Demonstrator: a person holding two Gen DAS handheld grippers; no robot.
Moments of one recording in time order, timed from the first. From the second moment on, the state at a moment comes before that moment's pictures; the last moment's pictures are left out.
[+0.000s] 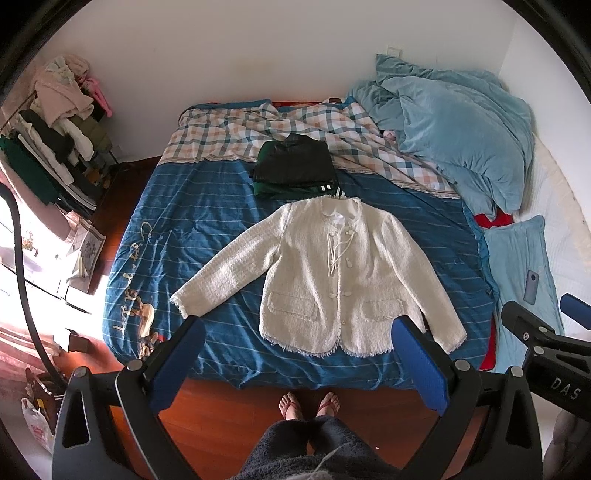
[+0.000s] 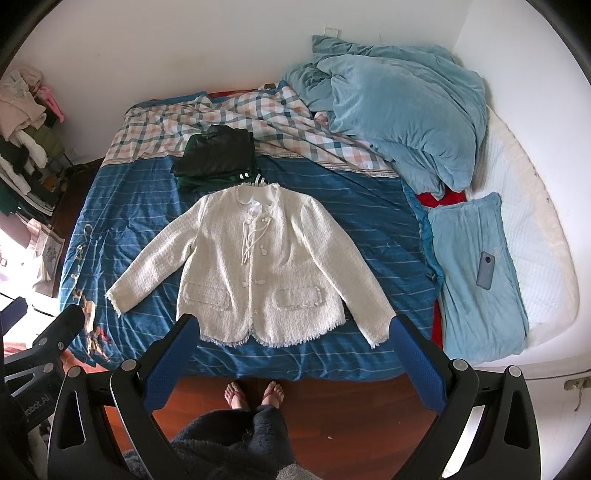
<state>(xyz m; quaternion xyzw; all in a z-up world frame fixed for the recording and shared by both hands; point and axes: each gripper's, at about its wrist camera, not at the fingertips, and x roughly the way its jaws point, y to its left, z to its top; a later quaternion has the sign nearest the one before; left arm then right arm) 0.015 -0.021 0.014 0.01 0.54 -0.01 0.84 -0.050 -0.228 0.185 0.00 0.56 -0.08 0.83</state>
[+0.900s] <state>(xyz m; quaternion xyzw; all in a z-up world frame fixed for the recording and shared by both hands) 0.018 -0.020 0.032 0.01 0.54 -0.02 0.84 -0.060 -0.229 0.198 0.00 0.55 -0.08 0.83</state>
